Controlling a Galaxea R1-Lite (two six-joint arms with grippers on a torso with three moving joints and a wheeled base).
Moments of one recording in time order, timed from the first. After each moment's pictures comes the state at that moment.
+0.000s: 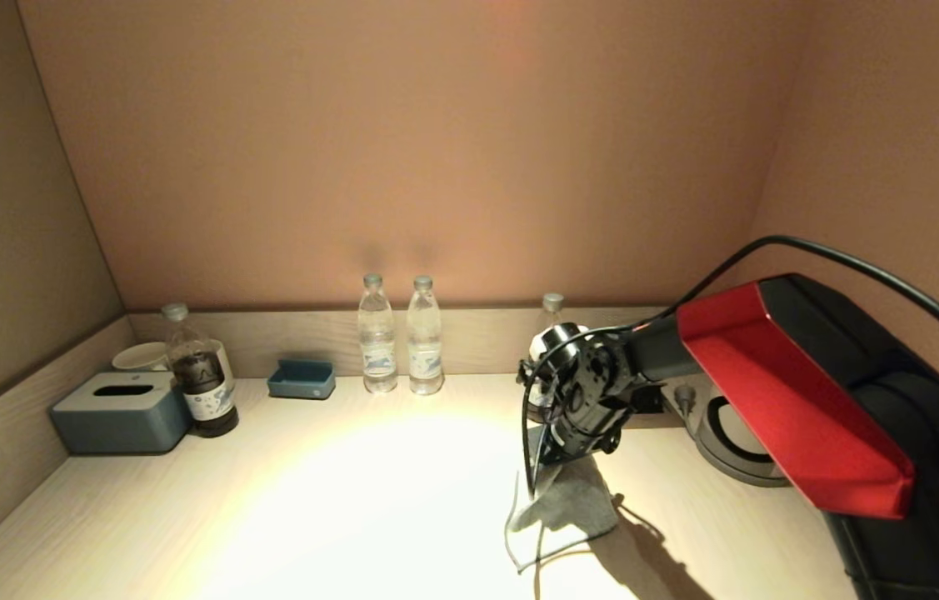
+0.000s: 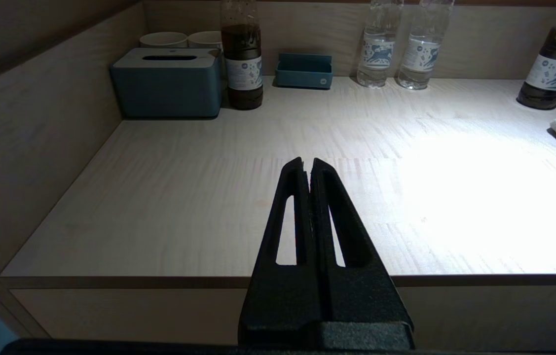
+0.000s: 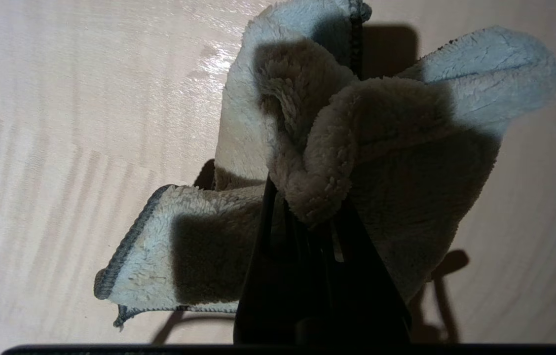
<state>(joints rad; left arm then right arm) -0.02 0.00 0.00 0.01 -0.01 -0.04 0.36 2.35 -1.66 0.47 0.06 0.01</state>
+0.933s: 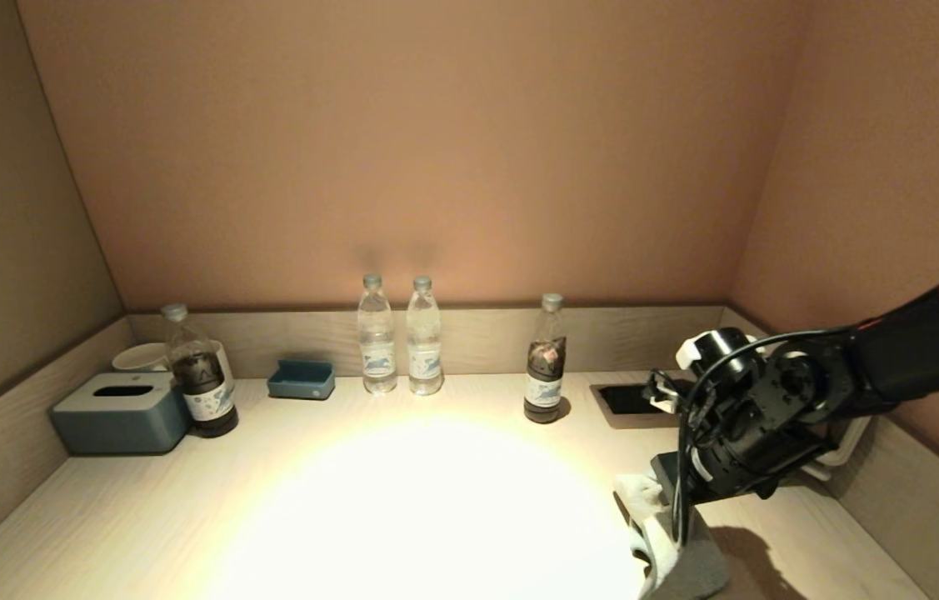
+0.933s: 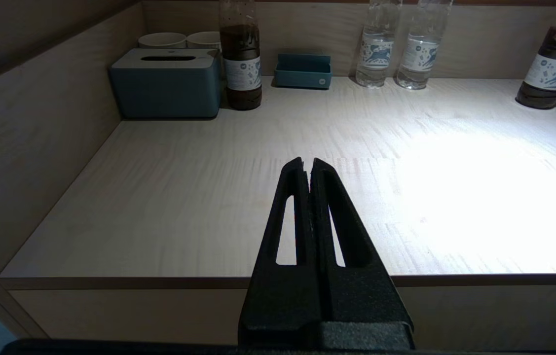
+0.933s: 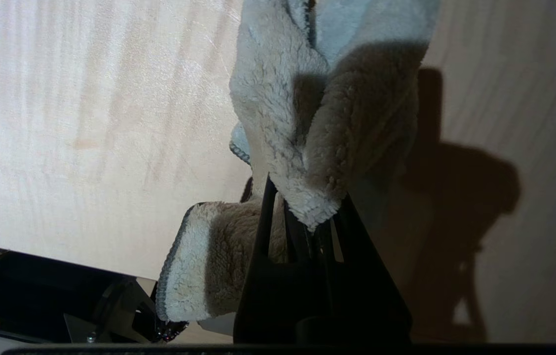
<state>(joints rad) -0.02 0.00 0.00 0.01 -0.01 -0.04 0.11 1.90 -1.06 0.35 0.11 -0.07</state>
